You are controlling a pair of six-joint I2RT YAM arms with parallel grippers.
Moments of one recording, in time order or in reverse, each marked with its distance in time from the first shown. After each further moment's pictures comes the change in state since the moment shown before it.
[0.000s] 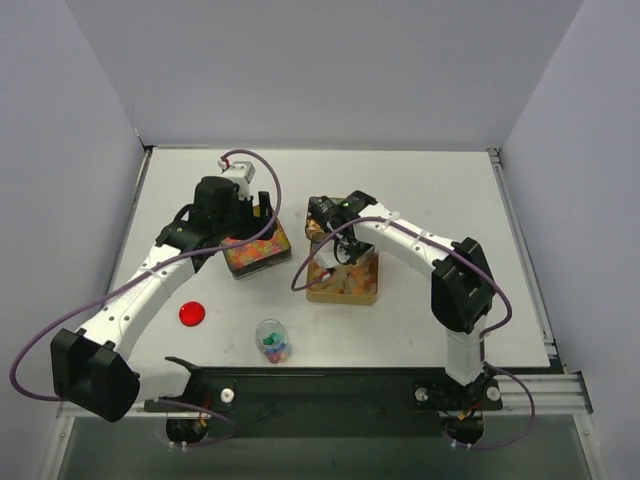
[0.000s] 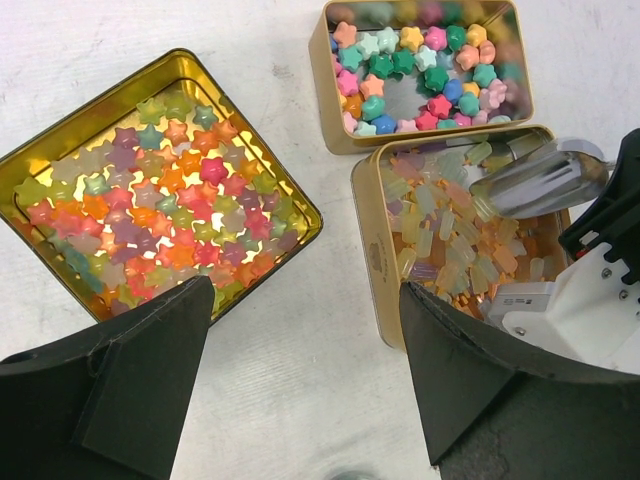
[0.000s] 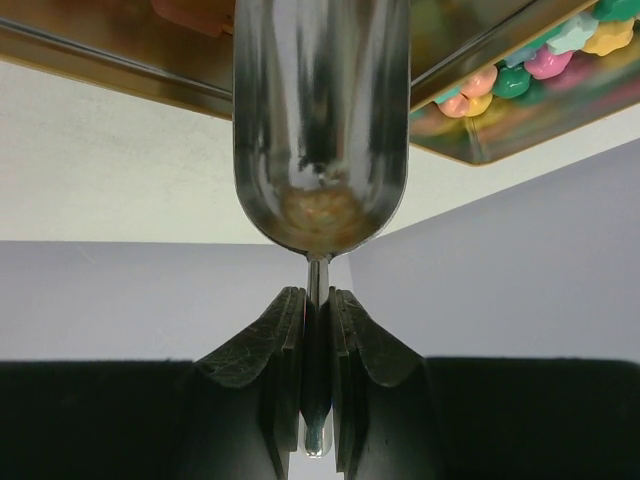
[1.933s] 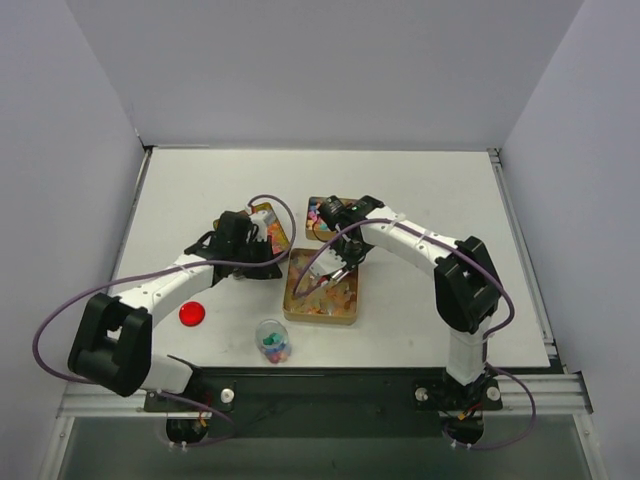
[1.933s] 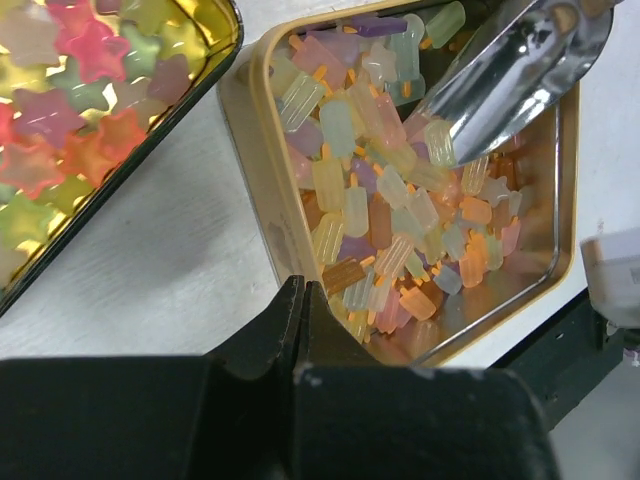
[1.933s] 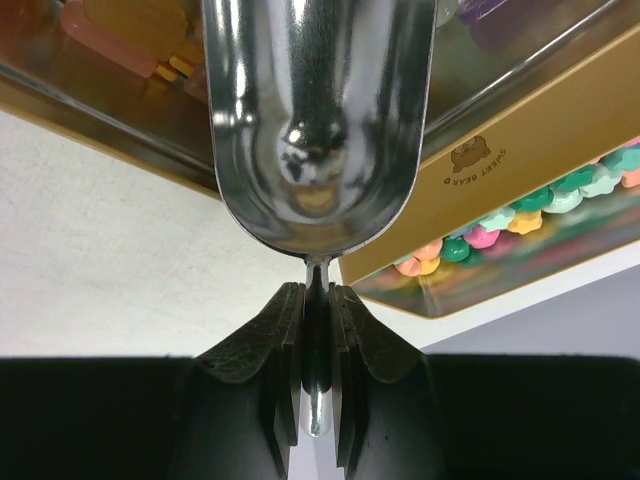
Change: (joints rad) left arm -0.008 0.114 -0.294 0.137 0.294 -0.054; right arm -0.054 -0.035 -0.124 0.191 -0.343 -0.184
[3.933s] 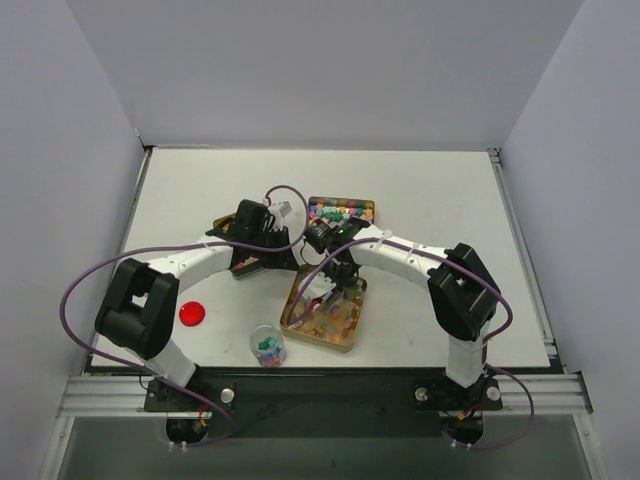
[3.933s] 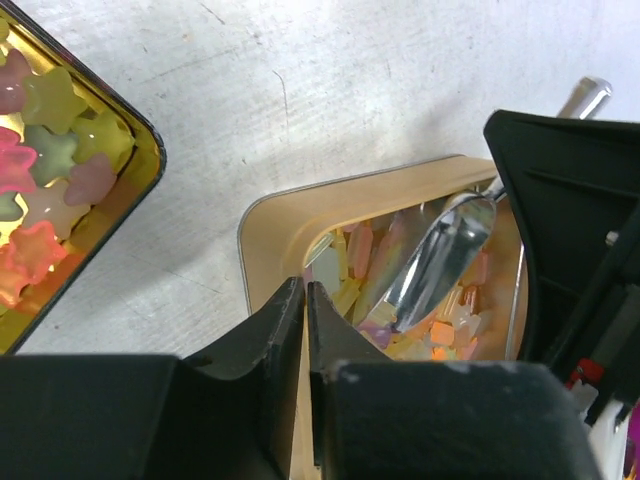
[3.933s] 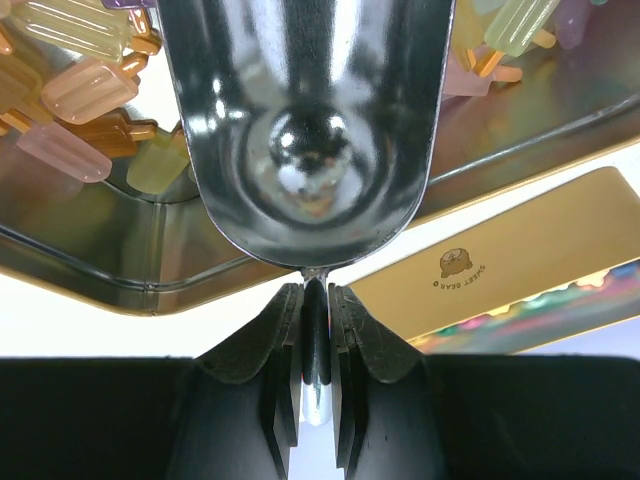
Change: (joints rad) left arm -0.035 0.237 0.134 0.087 0.105 -0.063; right arm 0.121 -0.022 -0.115 0.081 -0.042 0.028
